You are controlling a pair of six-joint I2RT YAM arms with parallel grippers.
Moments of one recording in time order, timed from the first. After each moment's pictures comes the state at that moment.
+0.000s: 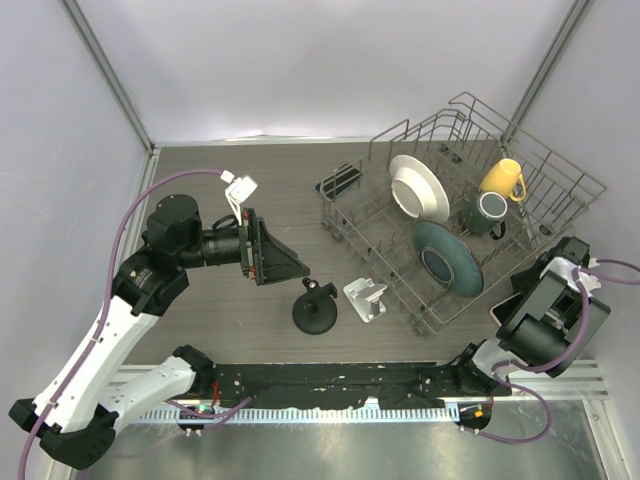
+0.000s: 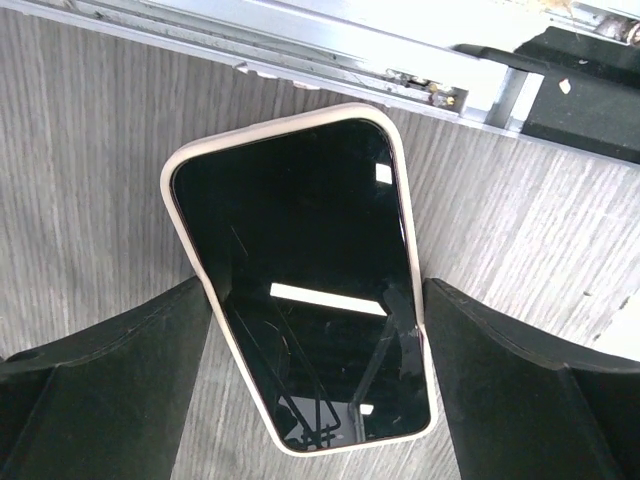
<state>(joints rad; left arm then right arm) -0.57 0.88 1.16 -0.48 0.77 -0.66 -0.74 1.44 0.72 -0.52 0.23 0.54</state>
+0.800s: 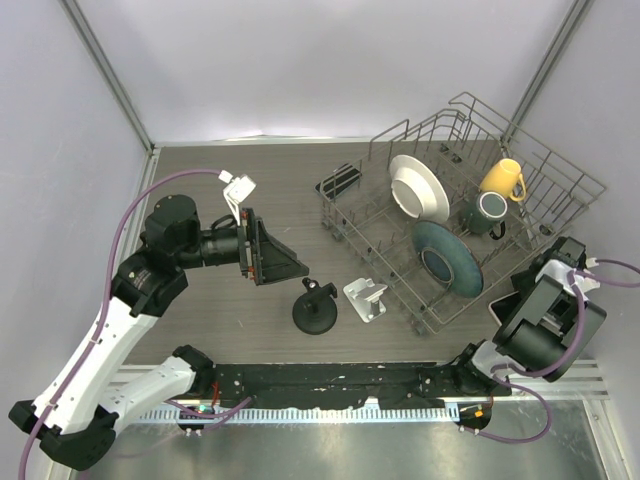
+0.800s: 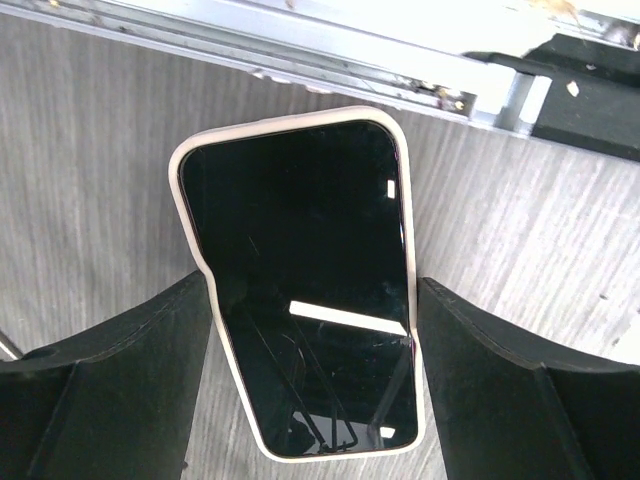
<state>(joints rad) -0.56 0.87 1.16 -0.48 0.77 -0.66 -0.72 1.39 0.69 -0.46 0.24 0.57</state>
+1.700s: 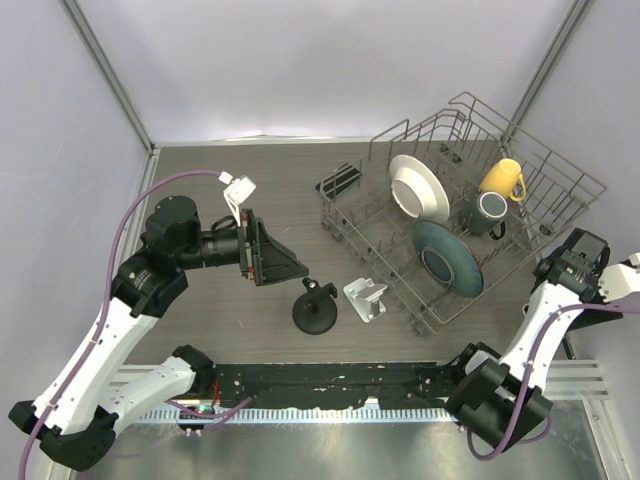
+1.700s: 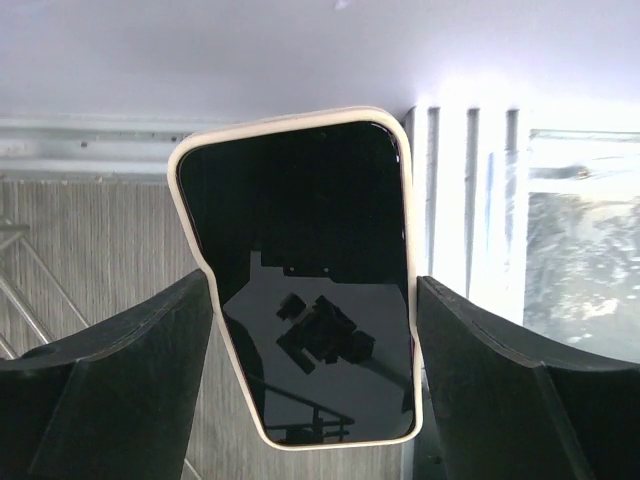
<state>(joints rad) -0.56 0.87 1.15 -0.49 0.76 -0.66 -0.72 0.95 0.83 -0.82 0.58 0.62</state>
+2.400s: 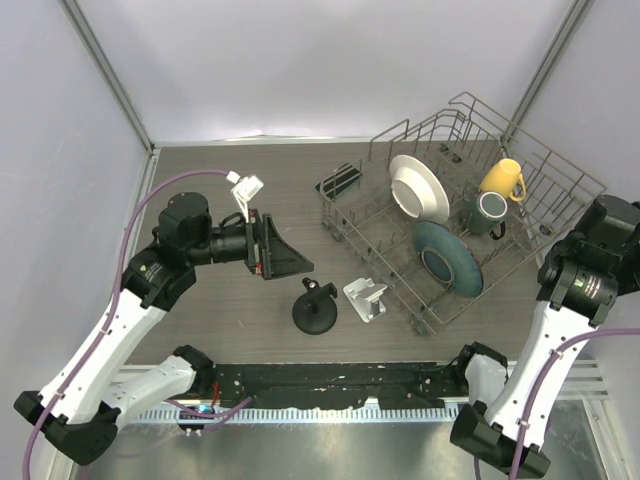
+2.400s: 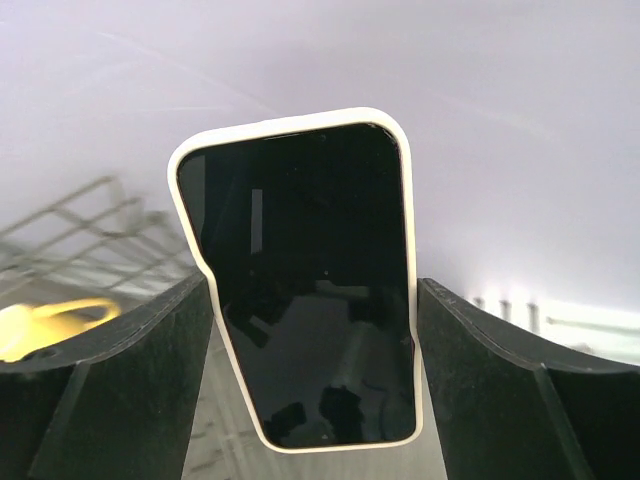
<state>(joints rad) -0.56 0.91 1.13 -0.48 0.73 -0.66 -0.55 0.83 1.25 -0.83 0.81 0.49</state>
